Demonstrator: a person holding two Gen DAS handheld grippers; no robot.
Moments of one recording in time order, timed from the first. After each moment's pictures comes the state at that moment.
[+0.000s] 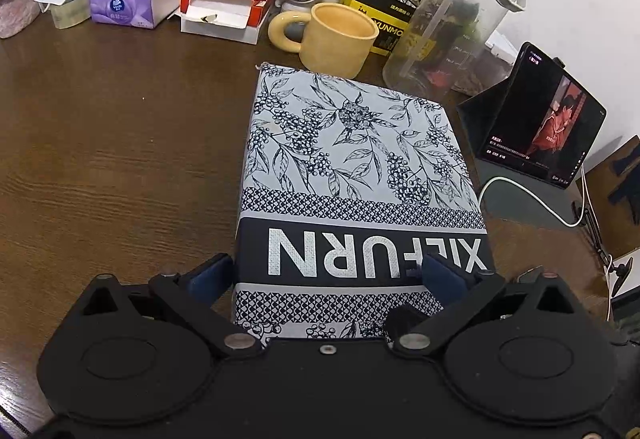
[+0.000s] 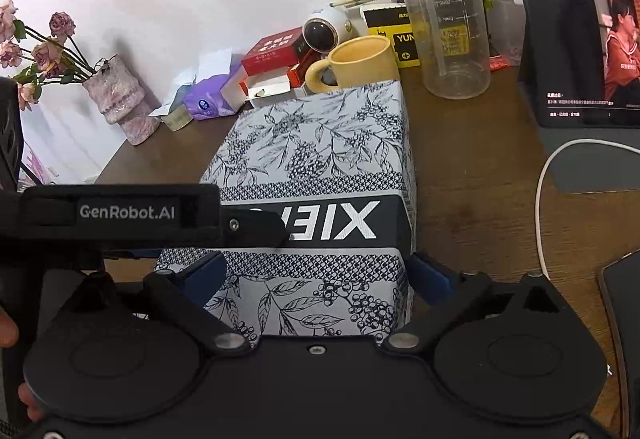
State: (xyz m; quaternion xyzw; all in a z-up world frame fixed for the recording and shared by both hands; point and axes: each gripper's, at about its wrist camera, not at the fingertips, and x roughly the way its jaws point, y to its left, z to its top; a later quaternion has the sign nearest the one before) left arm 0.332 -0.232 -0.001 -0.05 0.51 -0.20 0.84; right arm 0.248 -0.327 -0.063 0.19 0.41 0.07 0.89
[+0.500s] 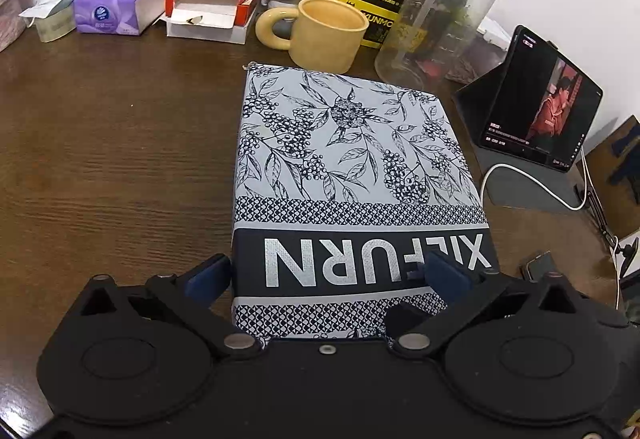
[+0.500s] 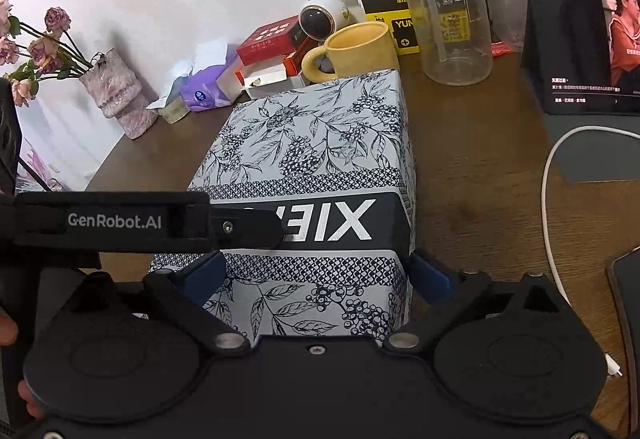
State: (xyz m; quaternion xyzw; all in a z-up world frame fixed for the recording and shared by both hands) left arm 0.334 -0.235 -0.010 -0.03 0.50 -0.22 0.84; right arm 0.255 -0.329 -0.079 0.20 0.42 0.08 0.88
